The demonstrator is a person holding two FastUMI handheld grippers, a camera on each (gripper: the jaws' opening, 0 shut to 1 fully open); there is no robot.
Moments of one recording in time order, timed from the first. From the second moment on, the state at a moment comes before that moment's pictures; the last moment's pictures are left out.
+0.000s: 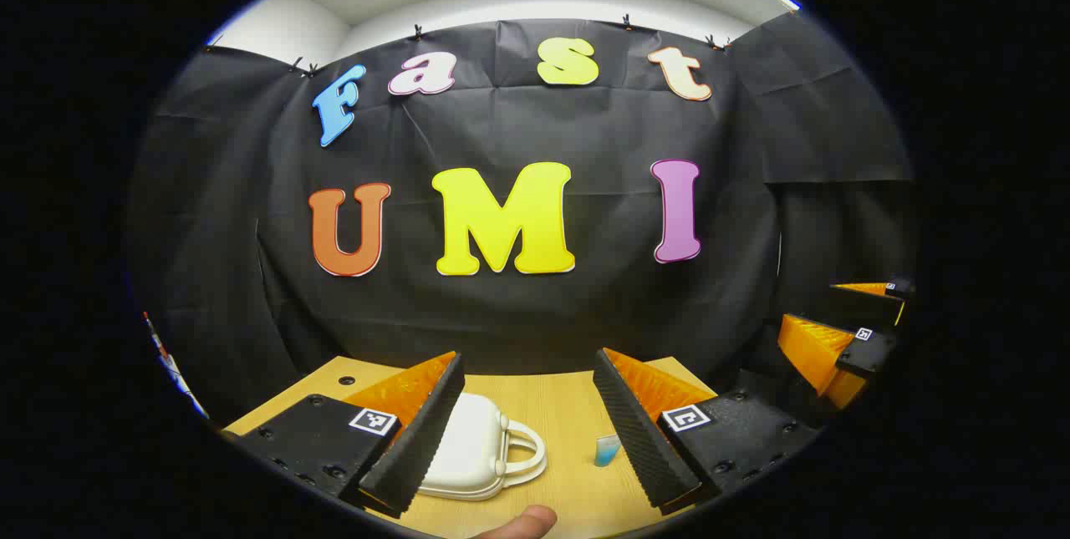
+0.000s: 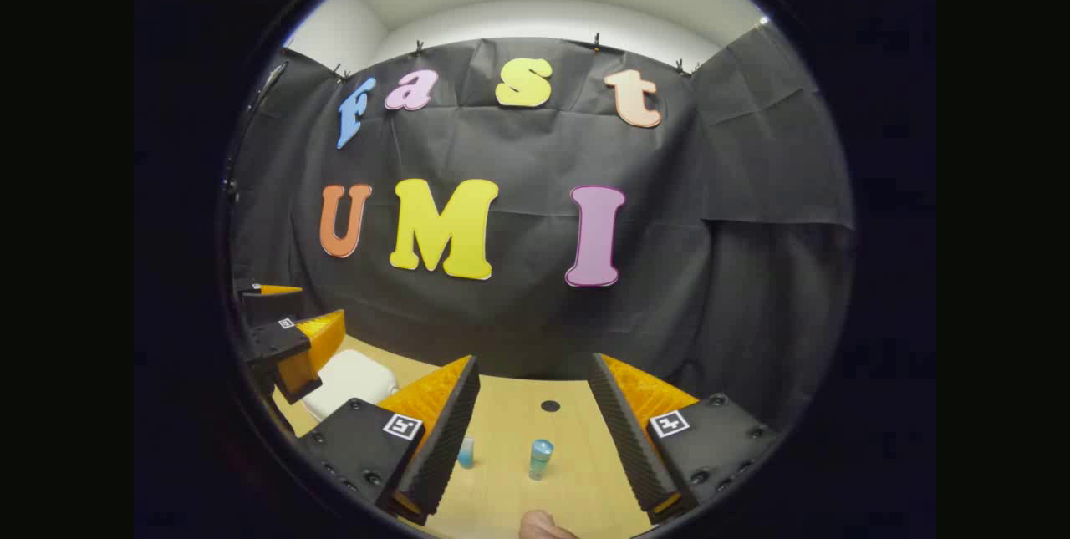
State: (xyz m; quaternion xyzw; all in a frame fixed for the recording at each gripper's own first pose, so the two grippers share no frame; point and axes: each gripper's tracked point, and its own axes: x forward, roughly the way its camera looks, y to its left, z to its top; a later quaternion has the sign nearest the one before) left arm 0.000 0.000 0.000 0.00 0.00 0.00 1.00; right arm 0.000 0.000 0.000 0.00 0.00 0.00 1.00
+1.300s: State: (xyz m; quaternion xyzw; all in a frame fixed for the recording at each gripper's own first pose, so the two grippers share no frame) left arm 0.037 -0.006 -0.075 0.10 0.02 0.00 1.00; right arm 0.020 -0.068 -0.029 -0.03 0.02 -0.05 1.00
